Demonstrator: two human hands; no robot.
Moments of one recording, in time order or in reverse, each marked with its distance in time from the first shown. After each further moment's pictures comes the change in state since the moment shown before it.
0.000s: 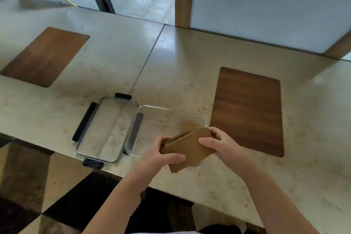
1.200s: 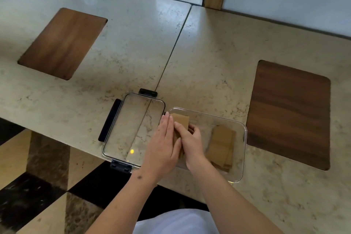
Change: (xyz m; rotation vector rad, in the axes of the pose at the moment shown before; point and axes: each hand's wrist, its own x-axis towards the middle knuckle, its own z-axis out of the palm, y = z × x) left_hand 0.061 -0.029 -0.098 1.052 0.349 0.391; right_hand 0.130 0.023 0.188 0.381 0.350 0.211
